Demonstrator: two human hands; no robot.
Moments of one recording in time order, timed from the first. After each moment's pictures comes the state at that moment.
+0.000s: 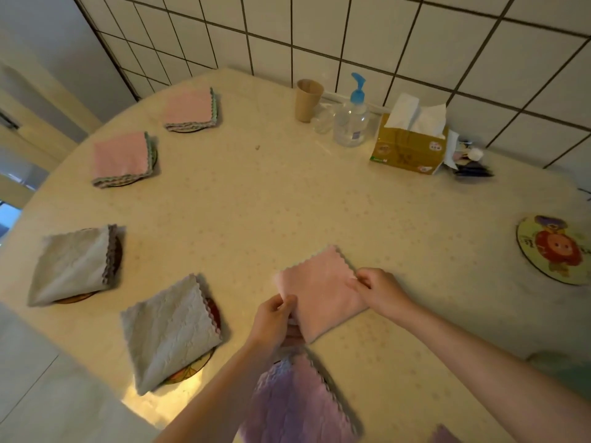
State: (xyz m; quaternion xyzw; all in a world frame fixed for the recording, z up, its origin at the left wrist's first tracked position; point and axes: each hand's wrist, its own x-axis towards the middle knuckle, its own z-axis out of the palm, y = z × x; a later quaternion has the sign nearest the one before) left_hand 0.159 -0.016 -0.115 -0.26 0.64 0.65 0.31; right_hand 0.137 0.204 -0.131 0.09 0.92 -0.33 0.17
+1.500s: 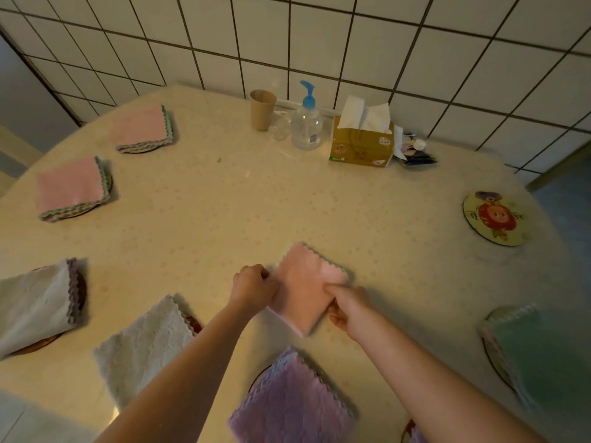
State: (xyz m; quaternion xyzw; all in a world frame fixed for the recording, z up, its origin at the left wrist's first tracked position) left_hand 0.082 -0.022 -0.119 -0.02 0.91 0.31 0.28; right_hand 0.163 0.141 -0.109 0.55 0.51 -0.65 0.10
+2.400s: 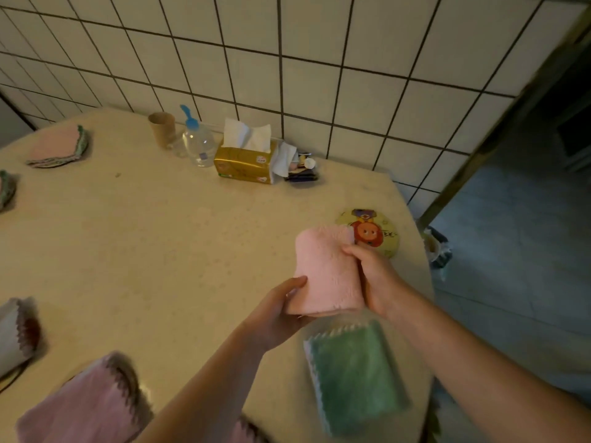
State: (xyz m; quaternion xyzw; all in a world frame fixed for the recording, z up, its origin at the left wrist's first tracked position) left_hand 0.232 0.322 -0.069 -0.18 0.38 0.77 0.48; right_hand 0.250 0.490 -0.001 0.33 0.53 -0.78 0.06
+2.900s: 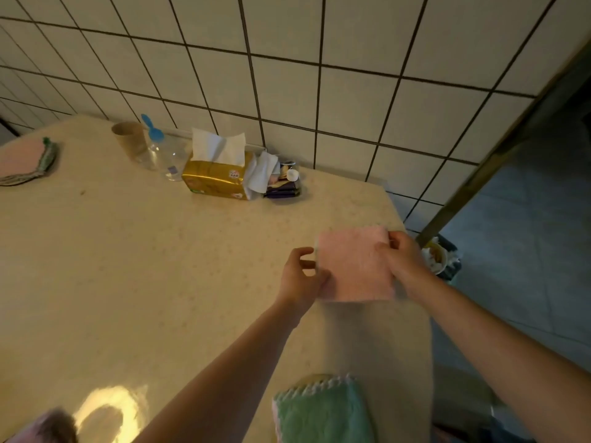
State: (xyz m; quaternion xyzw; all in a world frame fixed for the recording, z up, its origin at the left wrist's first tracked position) left_hand 0.151 0.450 -0.086 -0.08 0.76 0.60 0.23; right_hand 0.171 0.634 -0.065 0.35 0.79 -0.49 -0.01
